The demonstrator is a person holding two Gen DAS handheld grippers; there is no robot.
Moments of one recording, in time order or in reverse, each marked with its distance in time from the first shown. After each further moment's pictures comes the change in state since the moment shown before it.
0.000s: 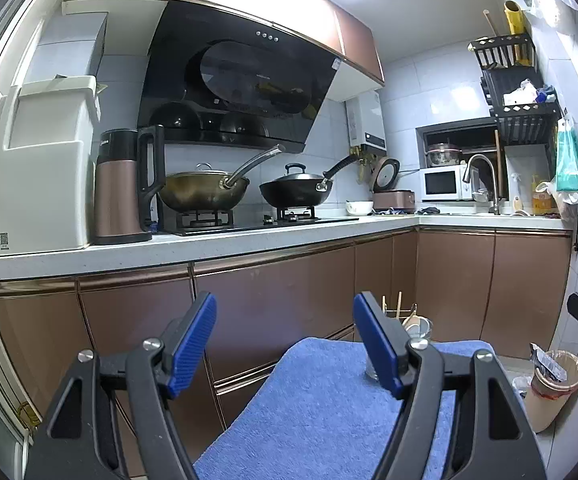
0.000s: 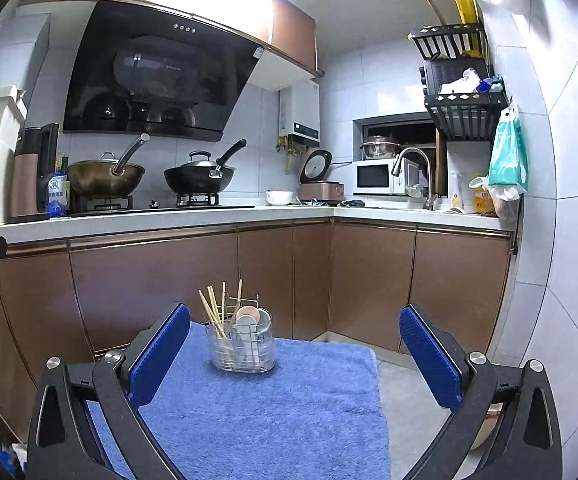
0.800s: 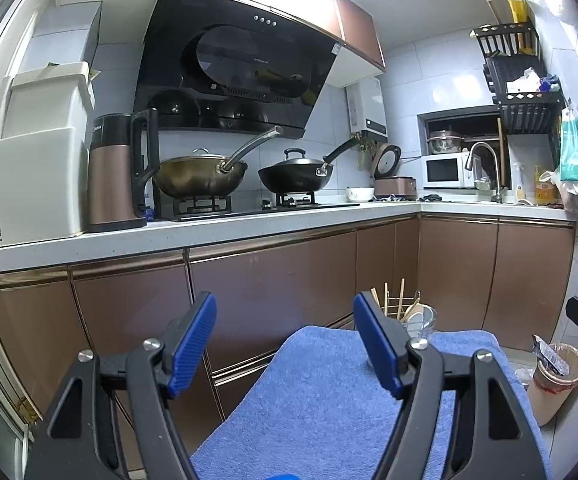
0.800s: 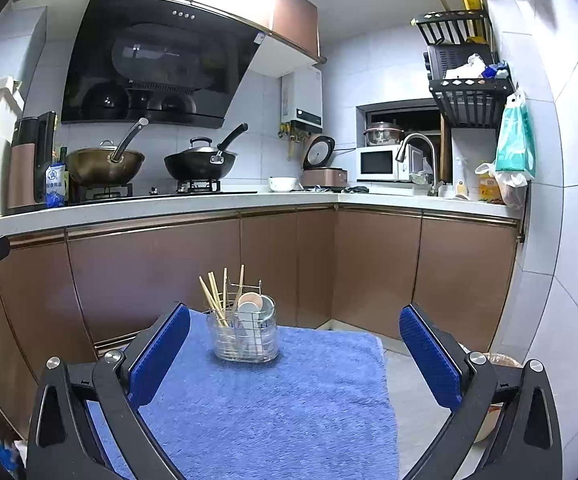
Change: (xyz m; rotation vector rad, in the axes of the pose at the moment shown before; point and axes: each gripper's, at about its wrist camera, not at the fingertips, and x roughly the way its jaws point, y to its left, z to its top) left arm 0.021 0.000 -0.008 0.007 0.046 -0.004; right arm 0.019 0.001 -0.010 0.007 0.046 0.007
